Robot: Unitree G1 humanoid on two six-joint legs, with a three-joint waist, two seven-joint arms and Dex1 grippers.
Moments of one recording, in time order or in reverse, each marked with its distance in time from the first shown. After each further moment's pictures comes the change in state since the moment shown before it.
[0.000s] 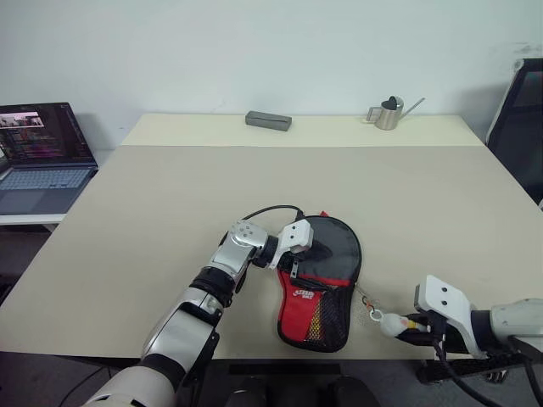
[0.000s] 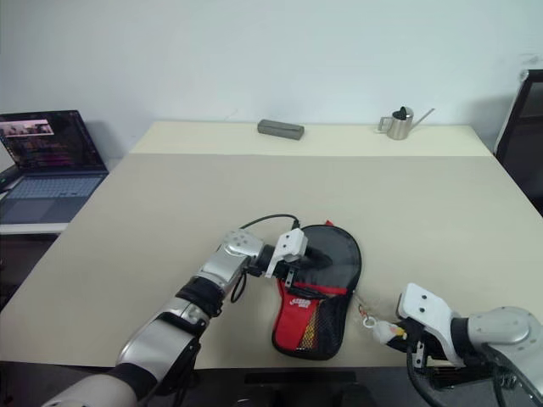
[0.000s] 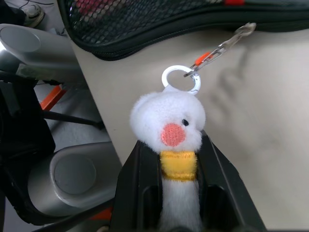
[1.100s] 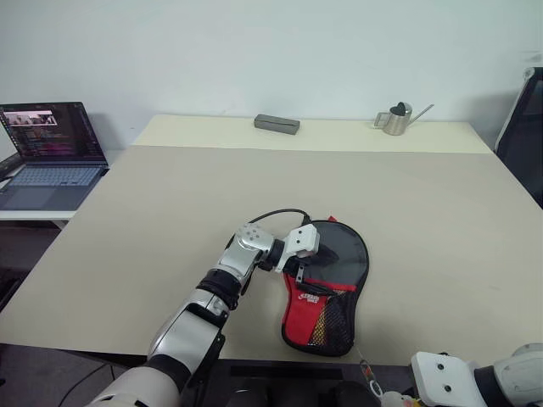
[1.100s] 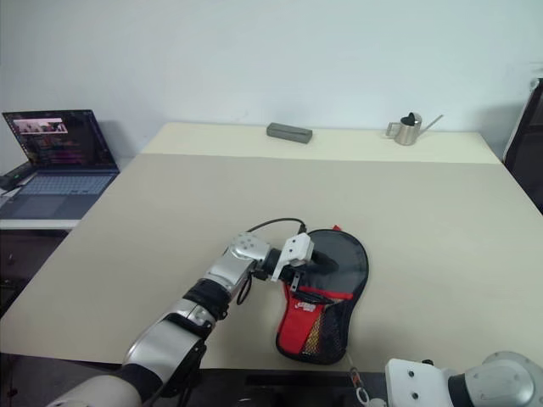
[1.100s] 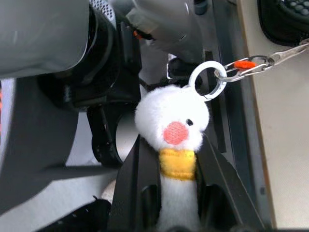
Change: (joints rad) left arm -0.001 -0.038 -0.008 0.032 0.015 -0.027 0.003; right arm 0.361 -0.184 -0.022 -0.275 -0.115 -0.181 0.107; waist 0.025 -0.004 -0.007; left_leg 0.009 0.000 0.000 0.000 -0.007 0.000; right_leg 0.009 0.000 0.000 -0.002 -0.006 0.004
